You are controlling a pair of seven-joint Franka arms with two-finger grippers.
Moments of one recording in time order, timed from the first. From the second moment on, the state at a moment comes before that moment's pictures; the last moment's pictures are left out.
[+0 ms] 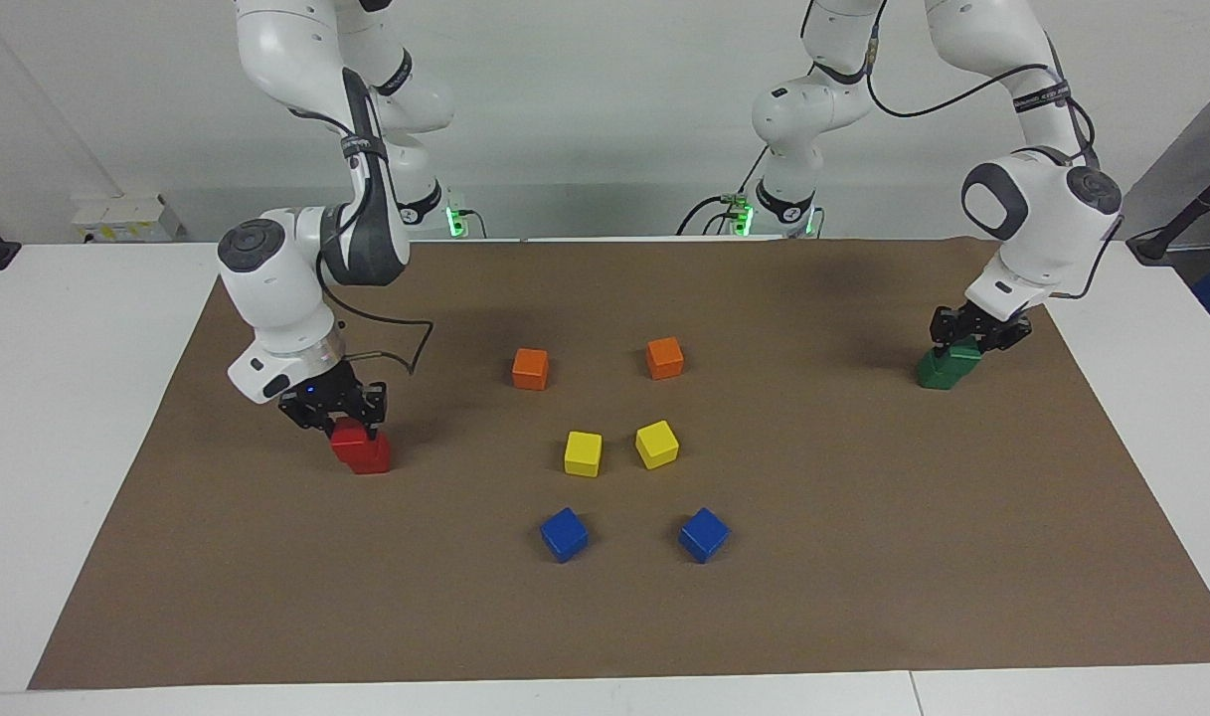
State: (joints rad) left arm 0.32 -0.02 -0.07 -2.29 -0.03 2.30 0.52; right arm 0.03 0.20 -0.01 -2.03 0.03 2.37 -0.04
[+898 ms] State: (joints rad) left arm 0.32 -0.02 -0.08 -2.25 -0.03 2.26 0.53; right arm 0.03 0.19 -0.01 -2.04 0.03 2.37 -0.04
